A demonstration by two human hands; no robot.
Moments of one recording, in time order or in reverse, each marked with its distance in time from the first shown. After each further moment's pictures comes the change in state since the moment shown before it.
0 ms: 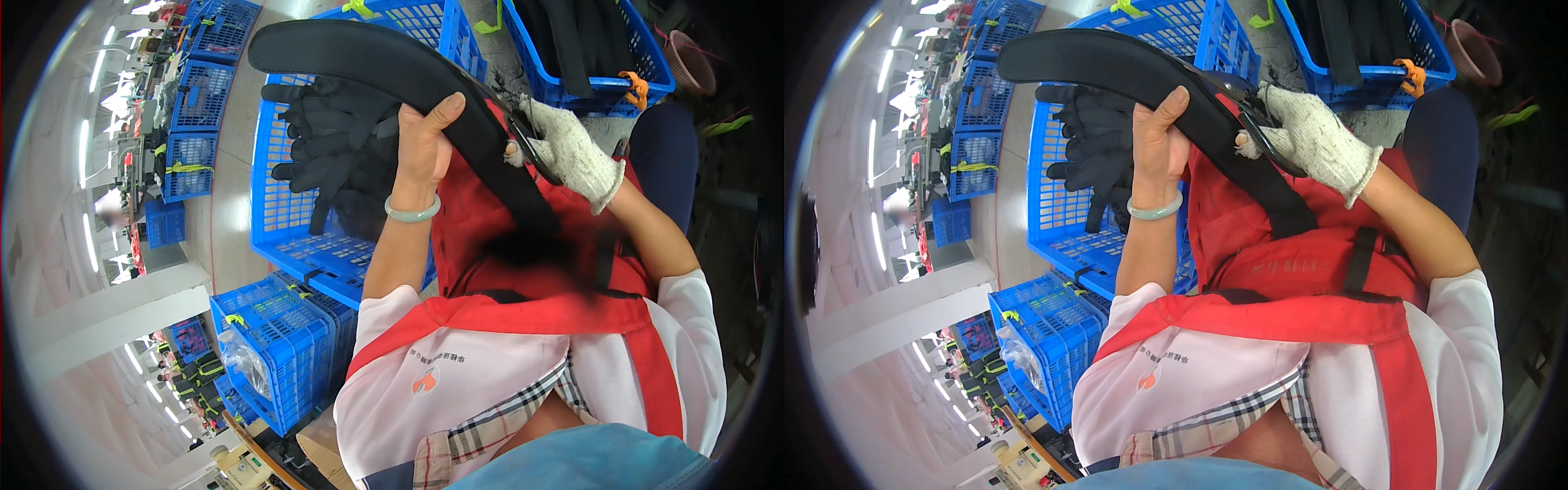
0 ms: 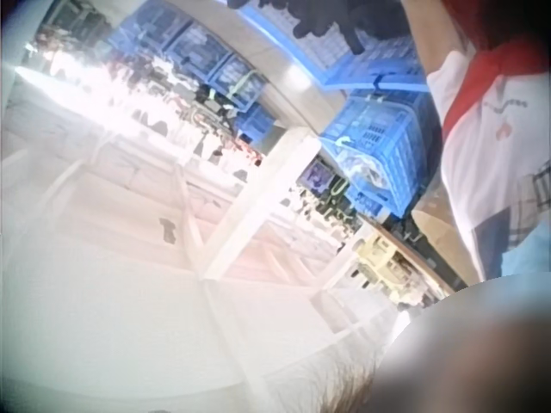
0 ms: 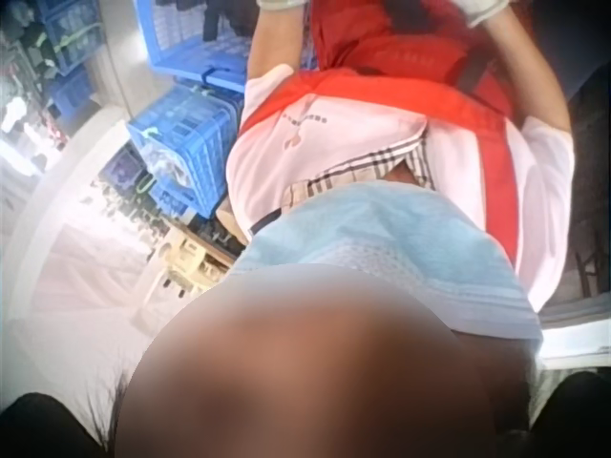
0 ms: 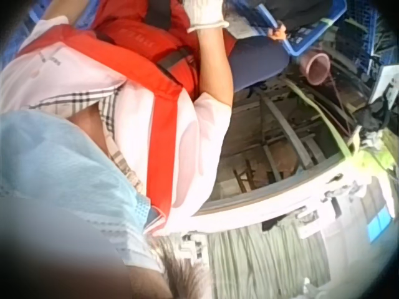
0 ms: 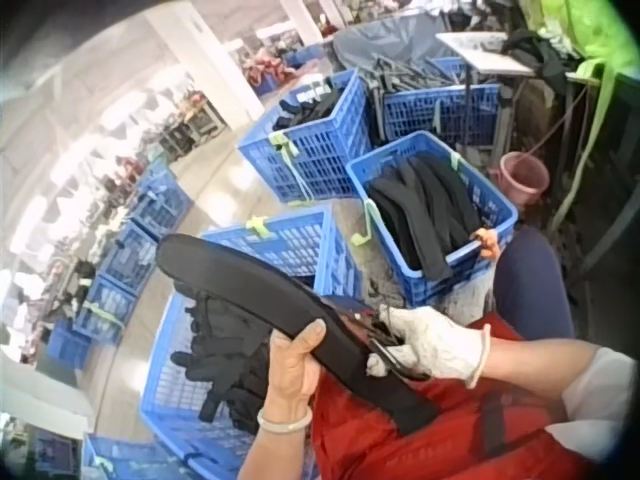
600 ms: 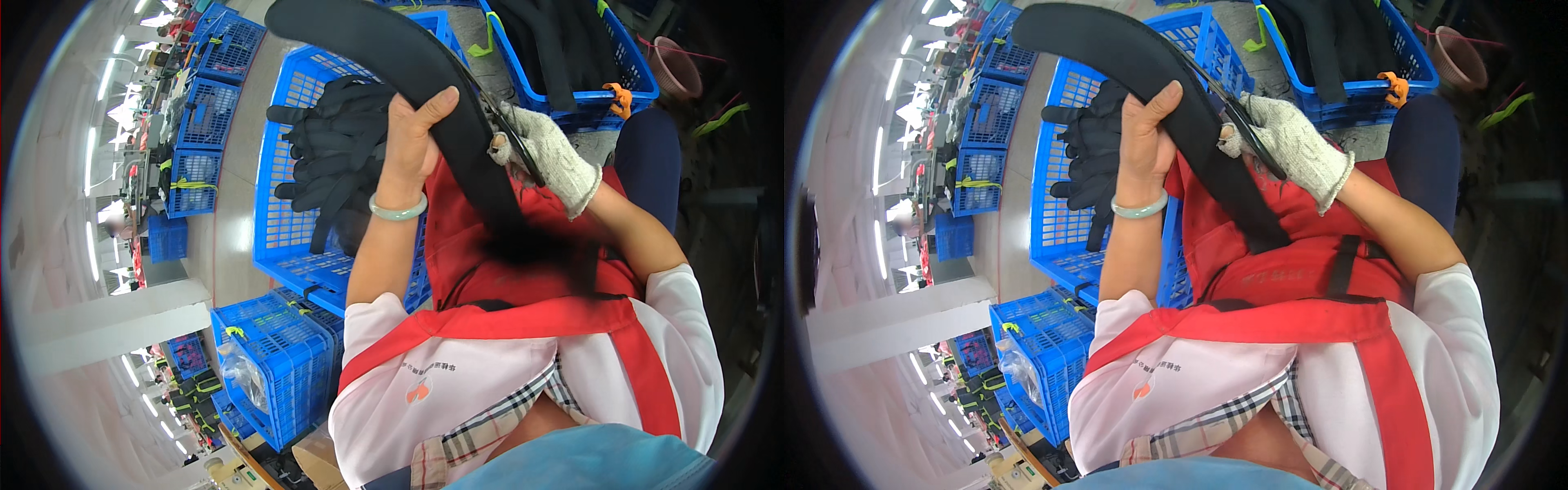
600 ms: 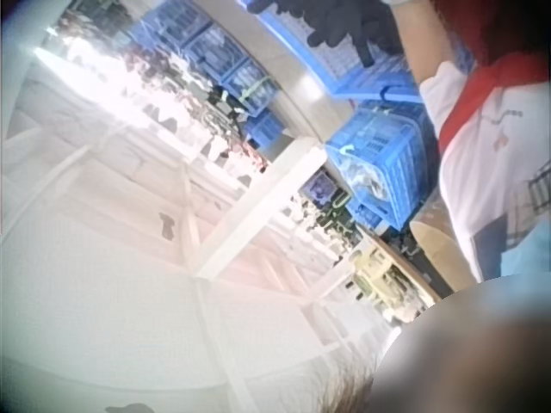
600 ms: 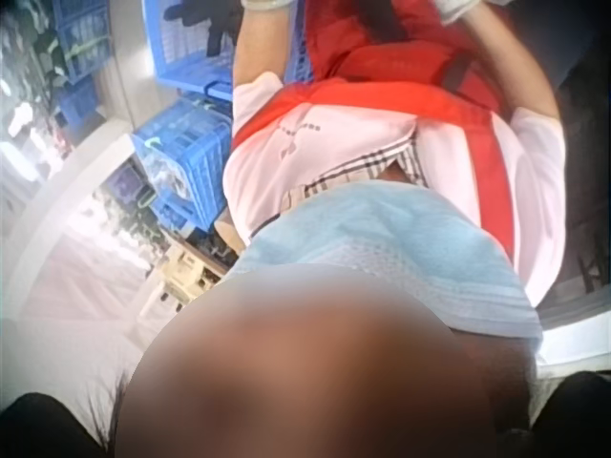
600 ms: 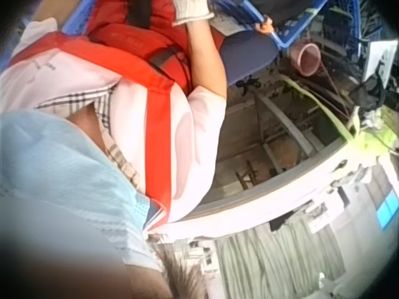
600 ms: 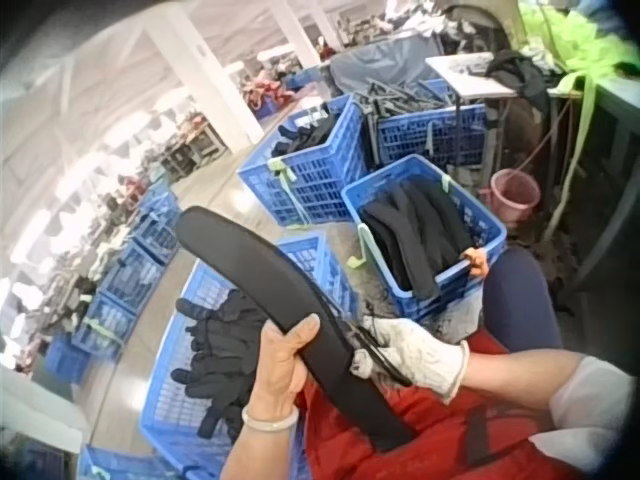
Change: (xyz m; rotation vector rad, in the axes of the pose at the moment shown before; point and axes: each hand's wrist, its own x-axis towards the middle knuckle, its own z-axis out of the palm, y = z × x) left_hand 0.017 0.020 0.037 0.079 -0.086 -0.001; right_hand -0.003 -0.013 -0.007 0.236 0.031 0.008
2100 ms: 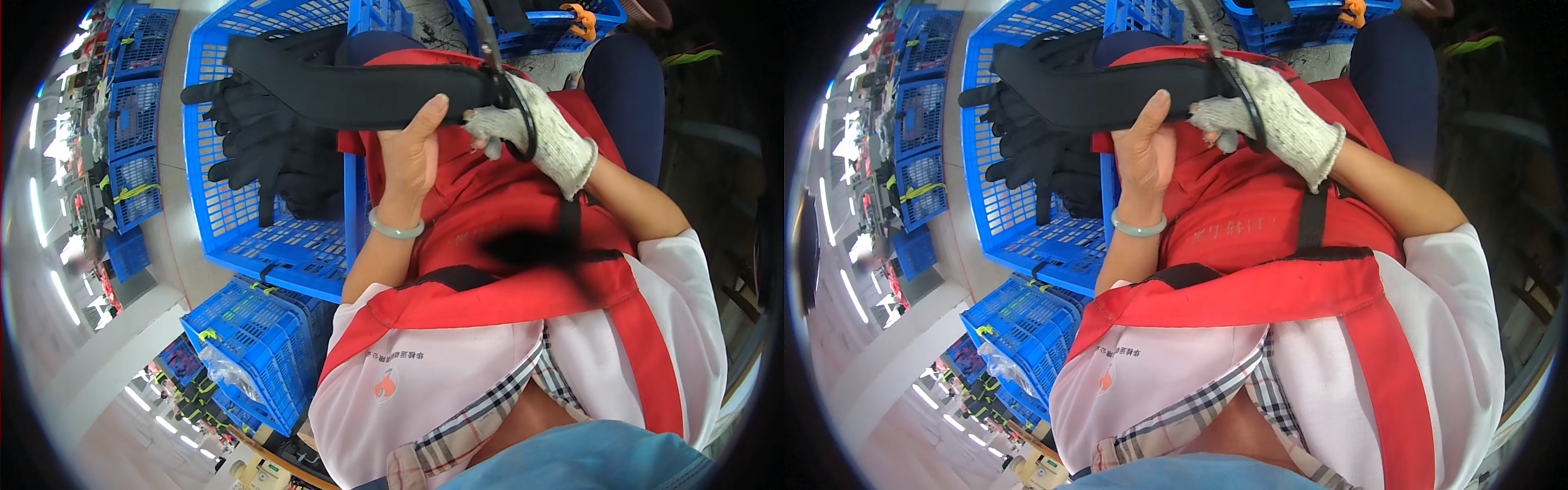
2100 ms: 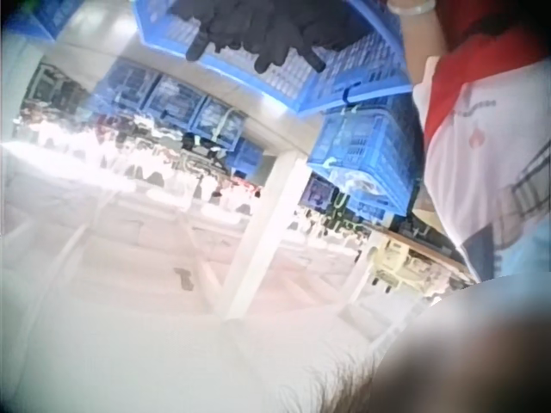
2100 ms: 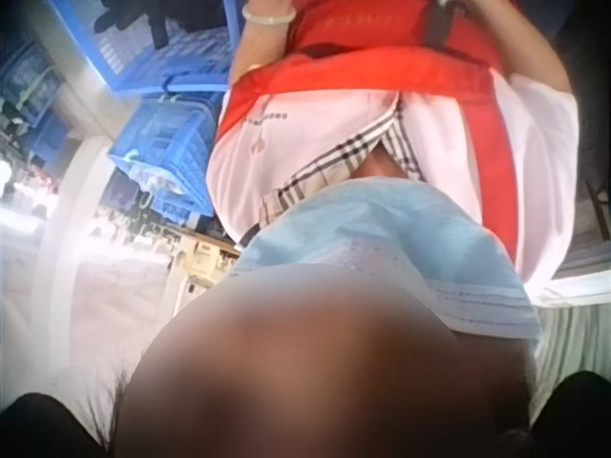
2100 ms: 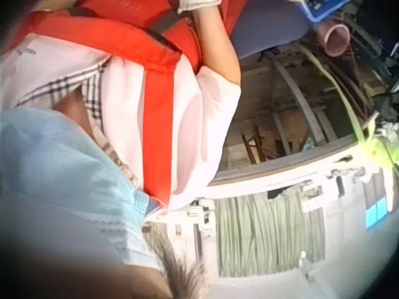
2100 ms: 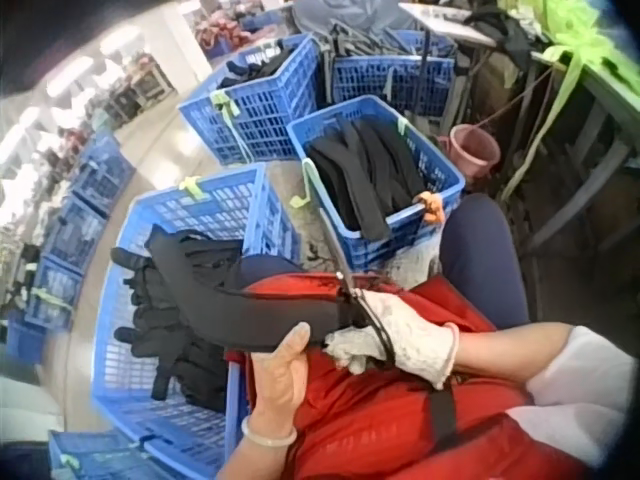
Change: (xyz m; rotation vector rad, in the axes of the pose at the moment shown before) left_hand -0.076 -0.095 -0.003 -0.088 0.187 -0.072; right_hand -0.047 0.051 -0.001 0.323 0.024 0.281
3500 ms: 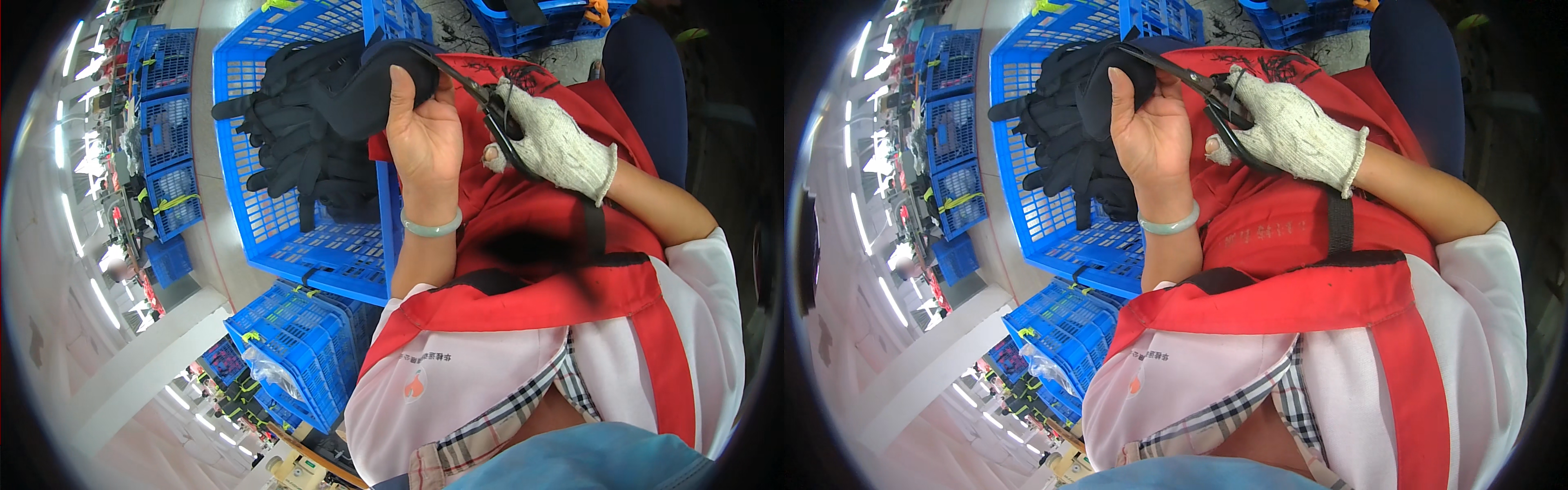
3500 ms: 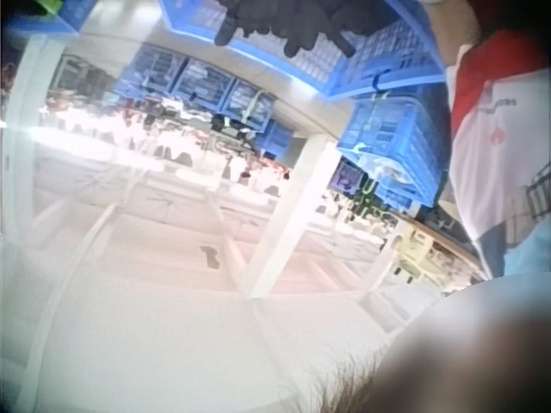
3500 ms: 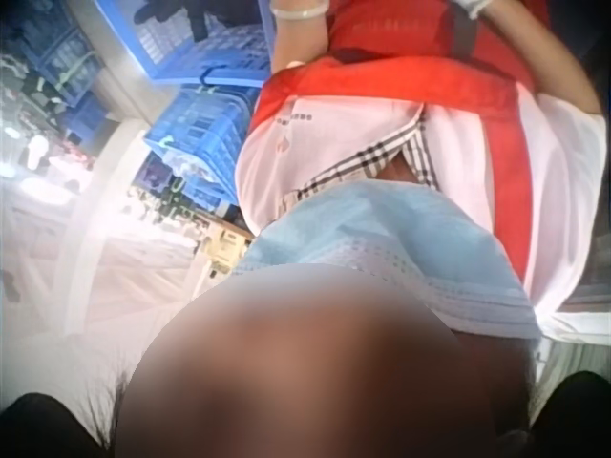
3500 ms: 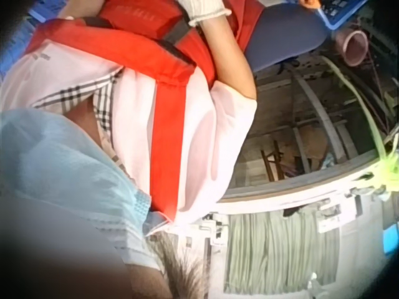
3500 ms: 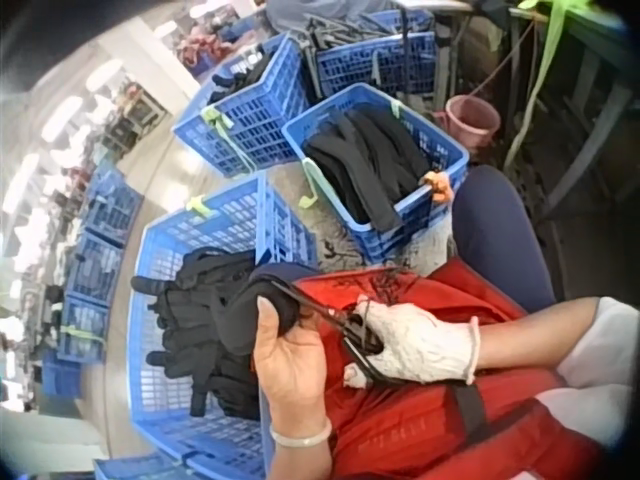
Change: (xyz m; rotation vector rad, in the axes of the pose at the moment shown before) left_hand 0.029 0.019 0.015 -0.540 0.156 -0.055; right_hand -0.009 0.002 0.012 -0.625 0.079 -0.125
